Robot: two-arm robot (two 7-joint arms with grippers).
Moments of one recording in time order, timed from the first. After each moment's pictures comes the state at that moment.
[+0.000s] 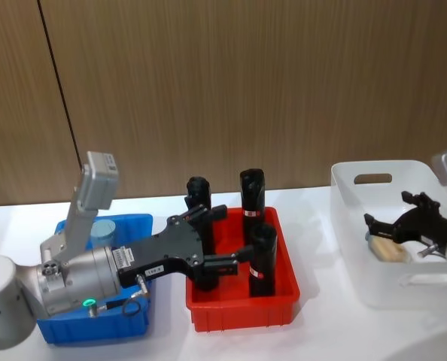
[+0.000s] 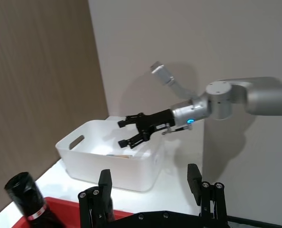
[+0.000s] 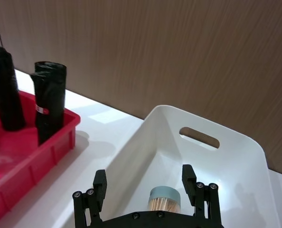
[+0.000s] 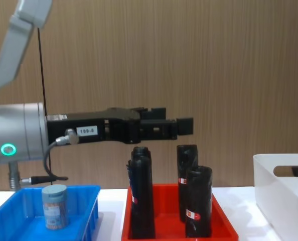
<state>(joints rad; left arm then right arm) -0.44 0.40 0.36 -1.39 -0.49 0.09 -0.96 0.46 0.43 -0.26 -1.12 0.20 0.10 0.37</state>
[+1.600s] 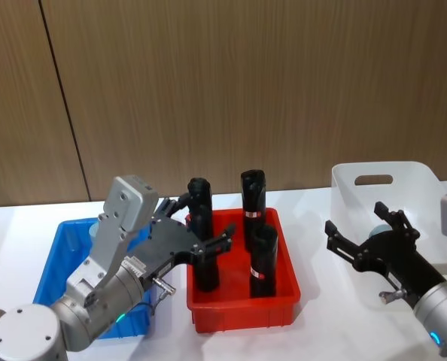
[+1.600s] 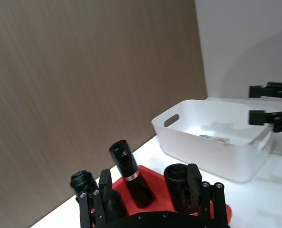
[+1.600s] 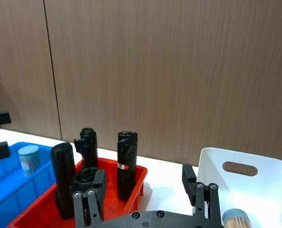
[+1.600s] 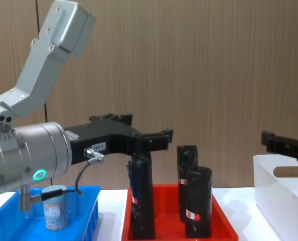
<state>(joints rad) -0.30 0.39 0.42 -1.55 -0.30 0.04 -0.33 0.01 0.34 -0.23 -1.73 0.28 0.04 0.08</state>
